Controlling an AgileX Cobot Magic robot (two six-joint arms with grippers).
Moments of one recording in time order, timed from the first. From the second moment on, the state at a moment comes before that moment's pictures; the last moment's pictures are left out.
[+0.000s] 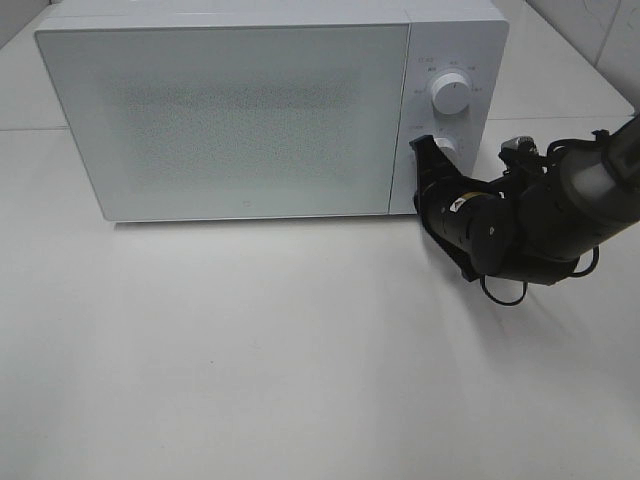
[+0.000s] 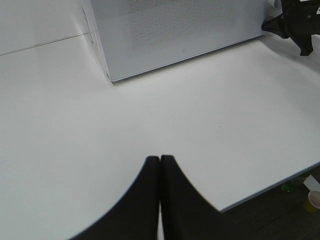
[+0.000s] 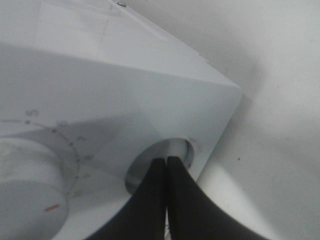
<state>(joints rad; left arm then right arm) -0.34 0.00 -0.50 -0.08 1.04 0.13 0.49 2.12 -0.85 0.47 -0.77 0.96</state>
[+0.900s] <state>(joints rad) -0.34 0.00 -0.50 -0.08 1.04 0.13 0.48 2.14 -0.90 0.49 -0.76 0.98</state>
